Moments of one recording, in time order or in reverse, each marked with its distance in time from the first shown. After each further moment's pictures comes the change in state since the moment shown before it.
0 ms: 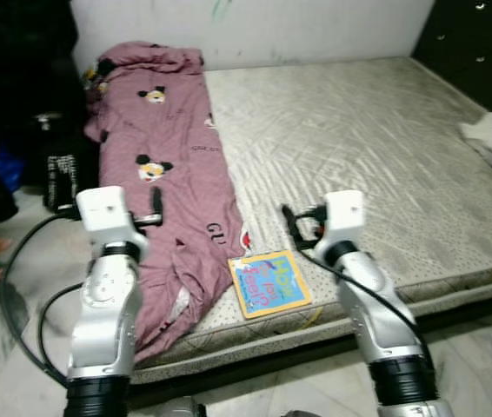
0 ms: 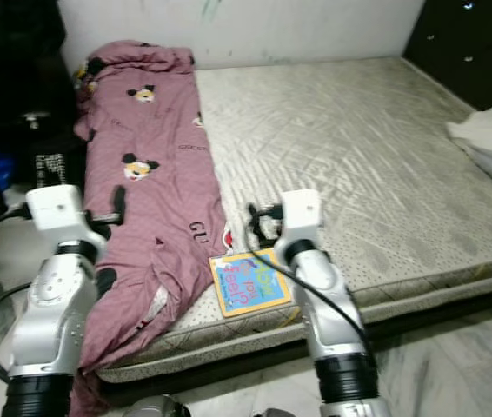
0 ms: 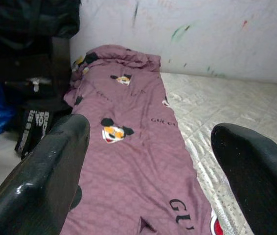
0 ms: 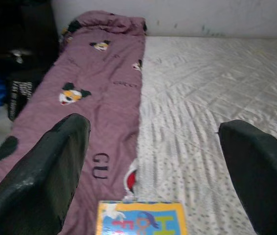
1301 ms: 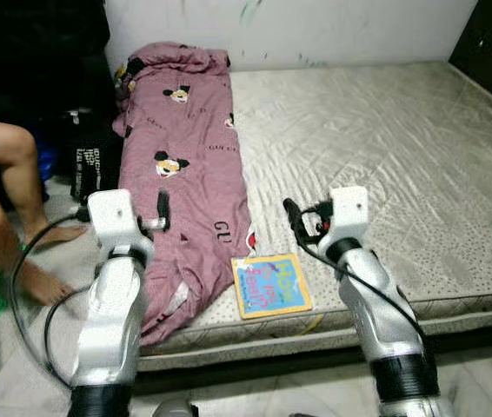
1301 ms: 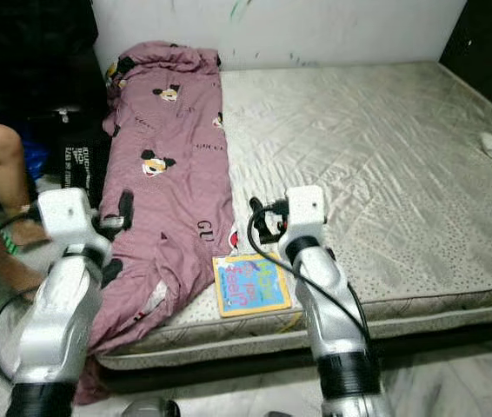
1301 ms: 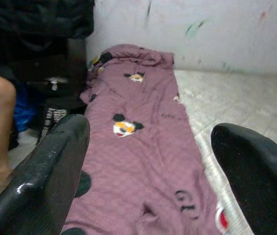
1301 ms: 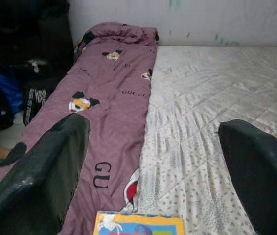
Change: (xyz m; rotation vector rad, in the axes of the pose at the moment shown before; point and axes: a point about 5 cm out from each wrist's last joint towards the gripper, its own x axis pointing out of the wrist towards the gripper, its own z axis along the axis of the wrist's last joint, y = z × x) left arm -0.009 0.003 -0.012 0.069 0.016 -0.010; right arm -0.003 -0.008 0.001 0.036 -0.049 -0.053
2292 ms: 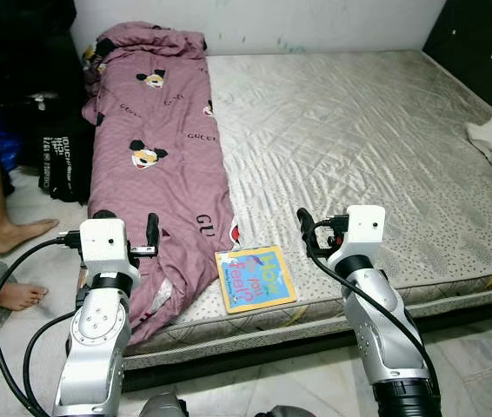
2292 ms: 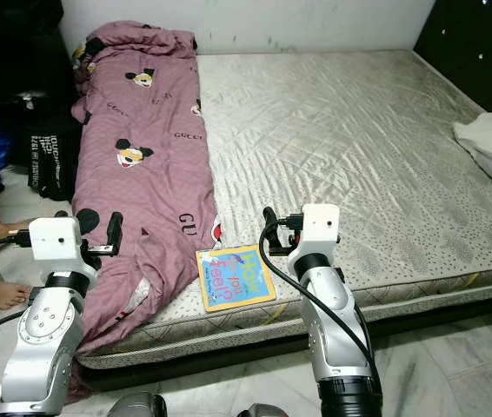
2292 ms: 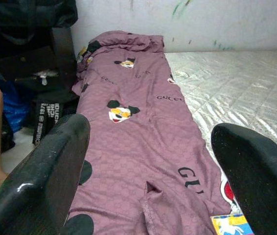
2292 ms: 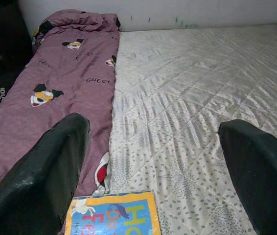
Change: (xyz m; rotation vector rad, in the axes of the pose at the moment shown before) left arm -0.019 0.011 -0.012 0.085 -0.013 -0.017; right arm -0.016 -0.008 -0.012 0.040 0.002 -0.087
